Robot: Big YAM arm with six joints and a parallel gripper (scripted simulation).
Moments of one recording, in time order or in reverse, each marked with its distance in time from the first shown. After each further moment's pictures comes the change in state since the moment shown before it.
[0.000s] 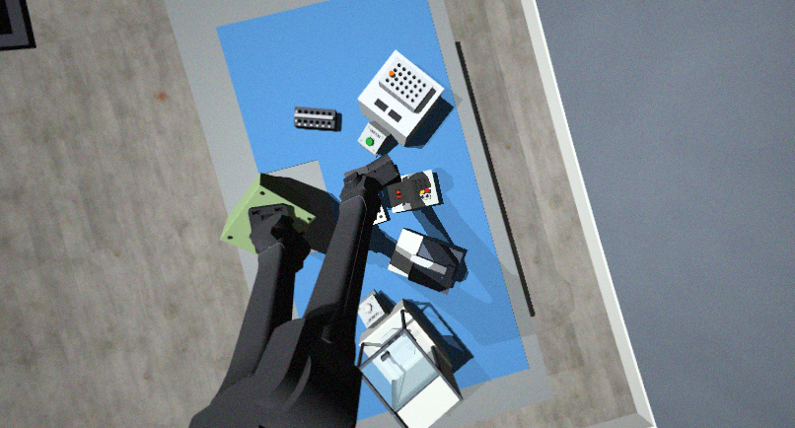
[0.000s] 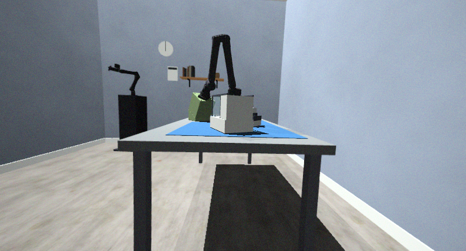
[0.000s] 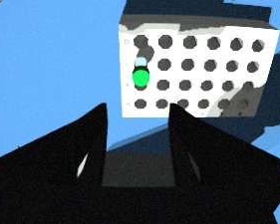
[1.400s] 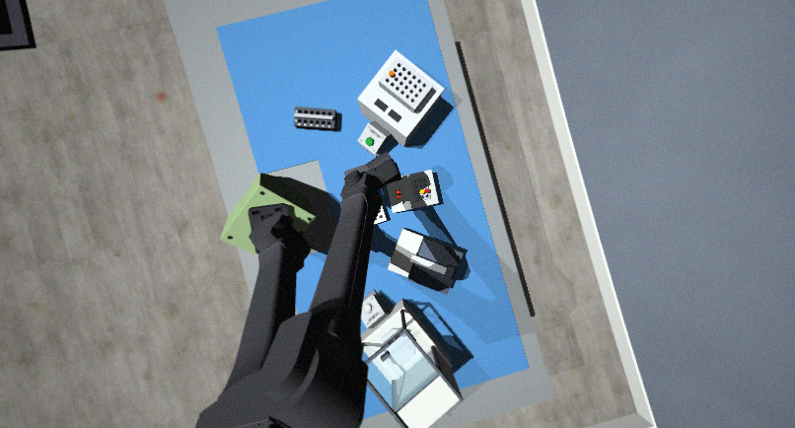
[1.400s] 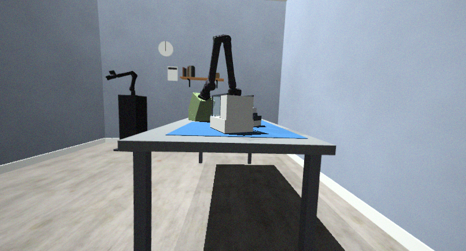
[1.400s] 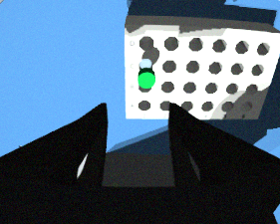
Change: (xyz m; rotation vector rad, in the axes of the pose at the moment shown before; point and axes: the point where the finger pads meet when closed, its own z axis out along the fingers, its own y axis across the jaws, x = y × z) arm -0.001 0.004 0.002 0.000 0.006 -0.013
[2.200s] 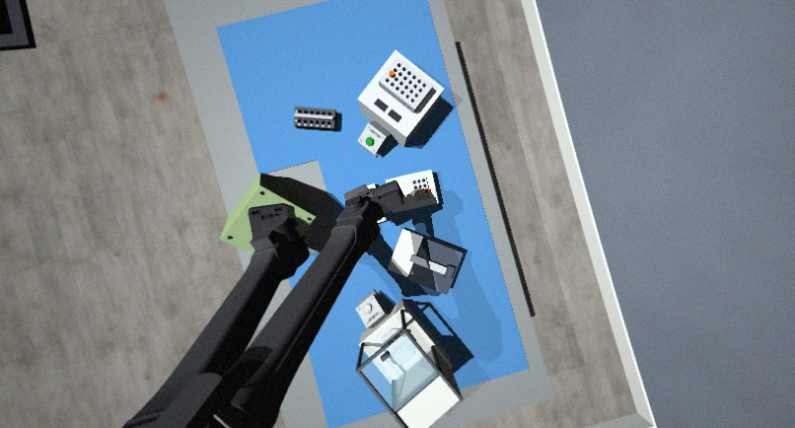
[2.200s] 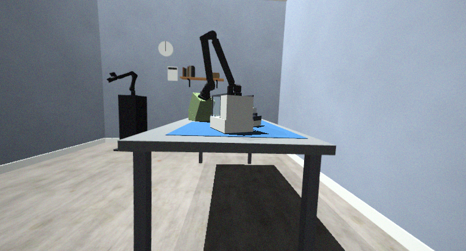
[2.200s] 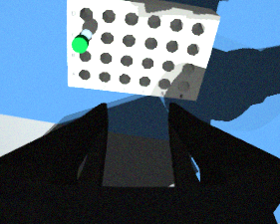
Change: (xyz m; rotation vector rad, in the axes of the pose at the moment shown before) arm 0.012 -0.054 -0.026 -0.012 -0.004 -0.115
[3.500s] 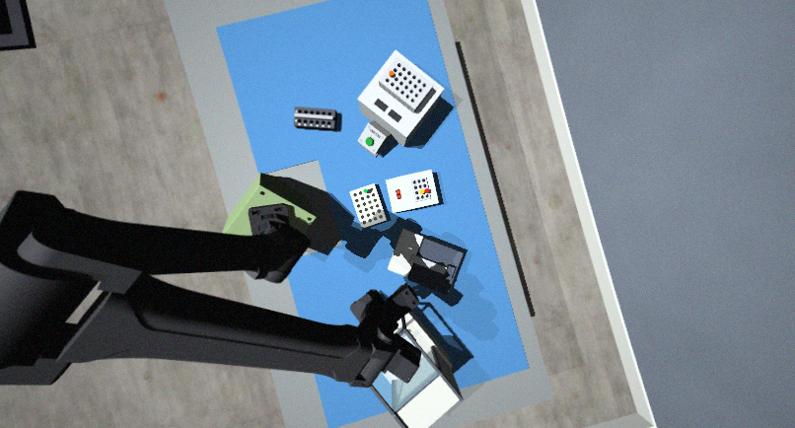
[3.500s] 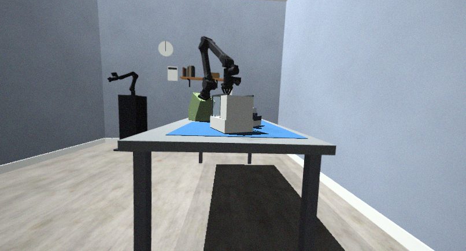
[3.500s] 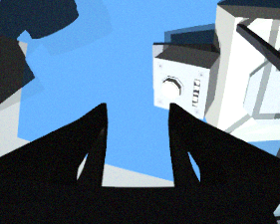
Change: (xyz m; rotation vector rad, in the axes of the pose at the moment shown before) arm 0.076 -0.235 -0.098 0.000 0.003 -0.192
